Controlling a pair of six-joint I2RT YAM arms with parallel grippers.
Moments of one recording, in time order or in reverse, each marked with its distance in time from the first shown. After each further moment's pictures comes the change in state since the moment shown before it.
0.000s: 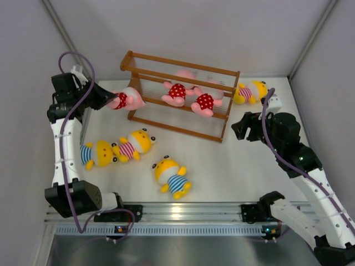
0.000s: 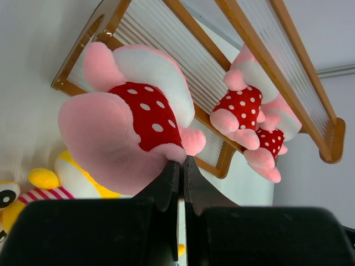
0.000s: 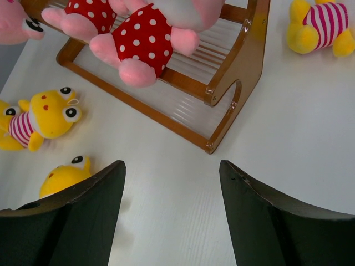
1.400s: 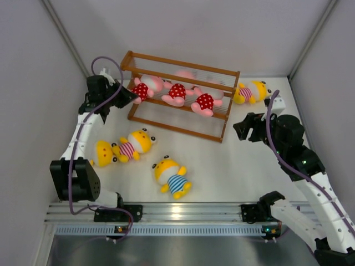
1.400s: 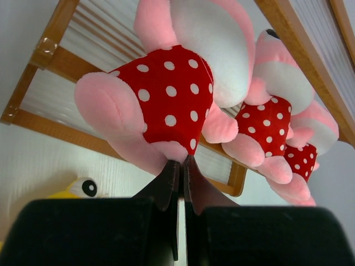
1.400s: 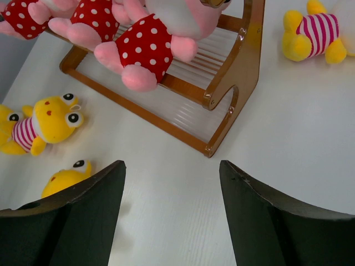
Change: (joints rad) left arm -0.204 0.130 -0.199 0.379 -0.122 -0.061; right arm 0.000 -0.035 0.000 -0.001 0.012 -0.001
